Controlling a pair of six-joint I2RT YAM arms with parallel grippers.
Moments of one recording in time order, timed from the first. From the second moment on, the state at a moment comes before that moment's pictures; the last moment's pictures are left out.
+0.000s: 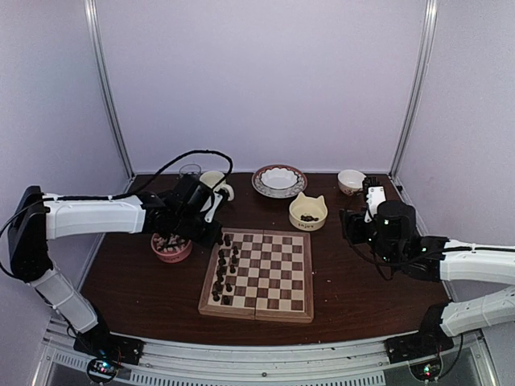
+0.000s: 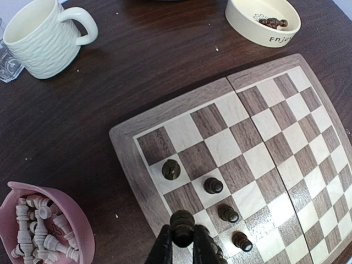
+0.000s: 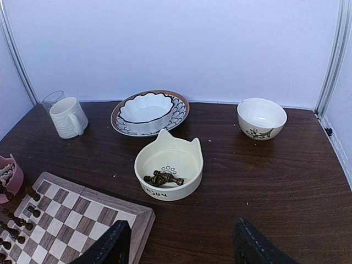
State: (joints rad) left arm -0.79 1.58 1.07 -0.37 -0.11 -0.24; right arm 0.81 1.04 0.54 0.17 0.59 0.29
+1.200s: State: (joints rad) left arm -0.79 1.70 1.10 -0.37 -0.05 -0.23; right arm 0.81 1.02 0.54 0.17 0.58 0.29
